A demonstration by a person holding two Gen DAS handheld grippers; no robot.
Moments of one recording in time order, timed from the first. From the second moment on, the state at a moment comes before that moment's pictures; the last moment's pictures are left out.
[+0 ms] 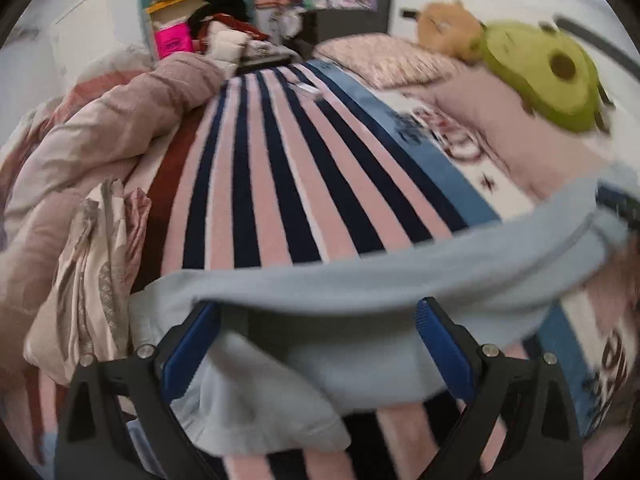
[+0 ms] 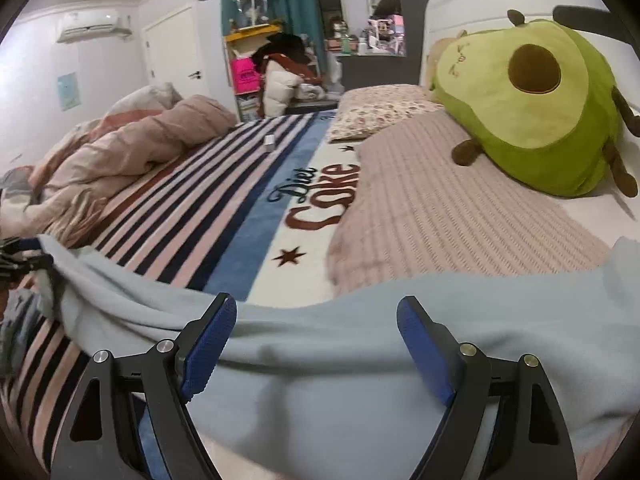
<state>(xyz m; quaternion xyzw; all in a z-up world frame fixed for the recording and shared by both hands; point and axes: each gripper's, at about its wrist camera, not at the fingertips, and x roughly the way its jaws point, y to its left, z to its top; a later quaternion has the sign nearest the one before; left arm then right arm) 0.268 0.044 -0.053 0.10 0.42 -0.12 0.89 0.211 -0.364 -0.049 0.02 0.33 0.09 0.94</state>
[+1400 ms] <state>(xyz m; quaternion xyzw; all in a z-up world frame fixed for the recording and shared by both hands) 0.342 0.138 -0.073 0.20 0.45 0.10 0.86 0.198 -0.331 -0.067 0.01 0.34 0.14 0.93</state>
